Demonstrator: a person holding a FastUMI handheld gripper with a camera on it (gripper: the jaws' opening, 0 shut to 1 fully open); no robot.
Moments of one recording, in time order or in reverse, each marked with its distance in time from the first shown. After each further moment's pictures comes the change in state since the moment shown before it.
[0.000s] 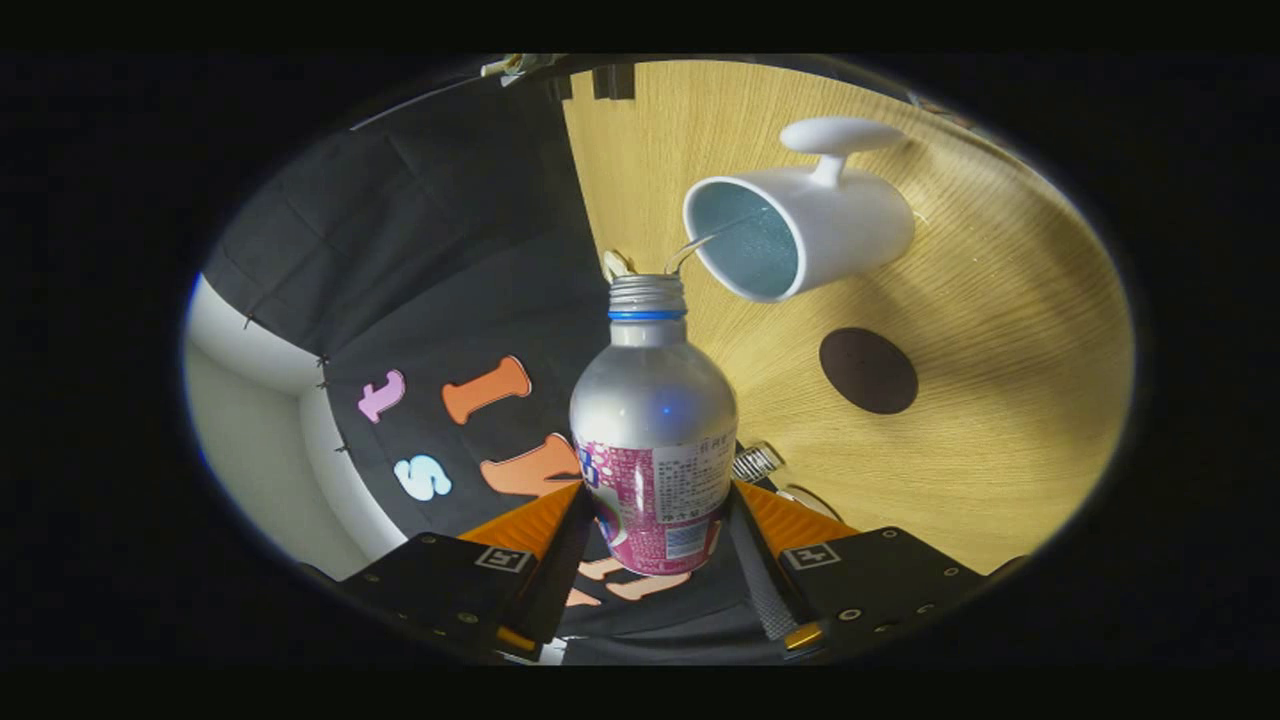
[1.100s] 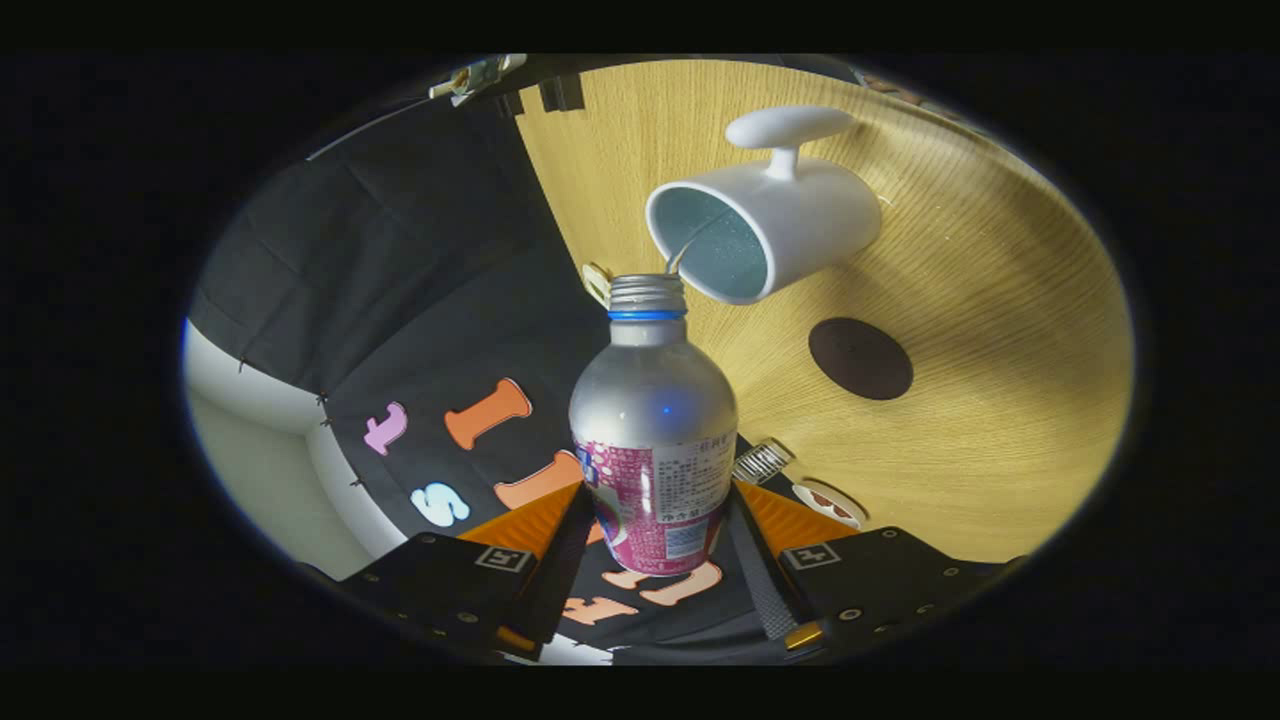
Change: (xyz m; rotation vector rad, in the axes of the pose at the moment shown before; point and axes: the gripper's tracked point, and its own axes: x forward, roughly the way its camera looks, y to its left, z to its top) arm 0.005 0.001 0.004 0.121 -0.030 -0.013
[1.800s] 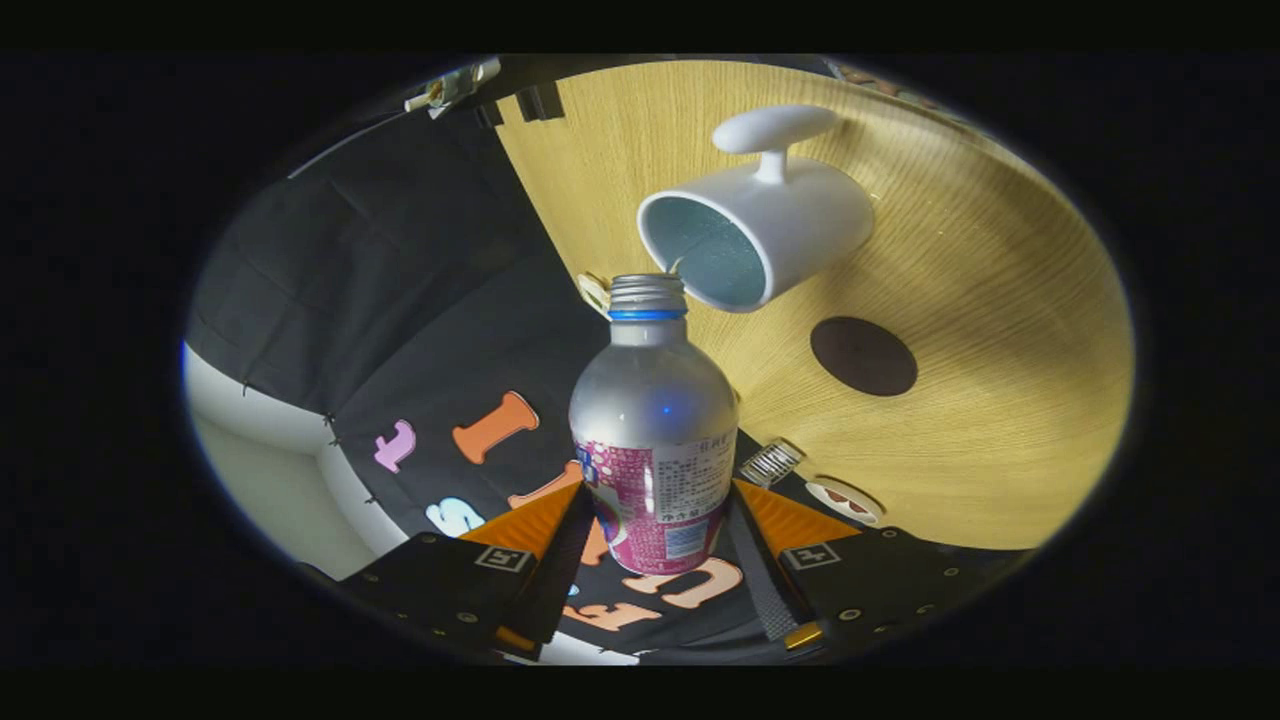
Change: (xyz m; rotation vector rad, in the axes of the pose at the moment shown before) arm 0.003 0.006 0.001 0.077 -0.007 0.017
